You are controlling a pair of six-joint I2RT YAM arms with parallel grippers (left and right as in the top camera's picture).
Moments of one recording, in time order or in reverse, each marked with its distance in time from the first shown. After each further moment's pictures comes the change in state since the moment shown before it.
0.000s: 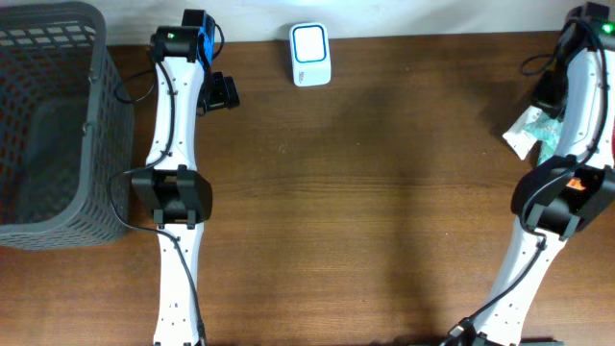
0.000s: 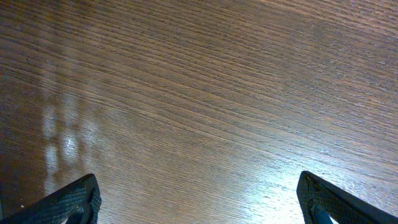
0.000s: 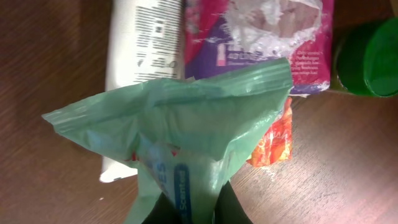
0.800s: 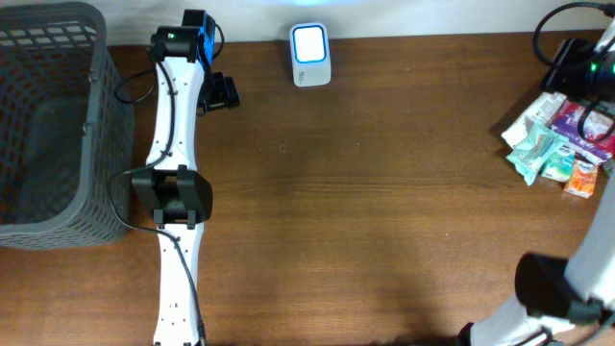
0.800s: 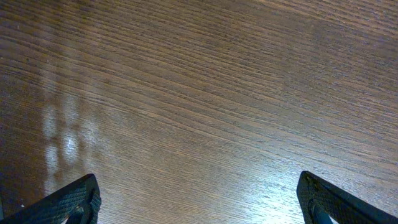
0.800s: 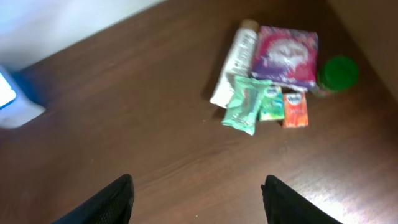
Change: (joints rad) left arm 0.000 0.000 0.000 0.000 0.000 0.000; right arm 0.180 -0.690 -0.063 -0.174 -0.208 -0.021
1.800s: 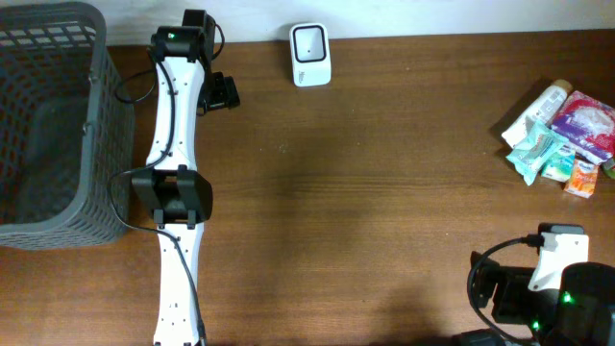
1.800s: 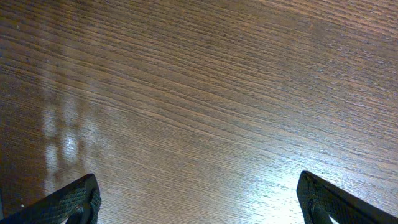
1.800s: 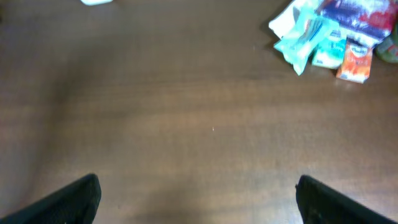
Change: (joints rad) left arm -0.001 0.000 0.000 0.000 0.000 0.000; right arm 0.336 -1.232 -1.331 0.300 -0.004 -0.025
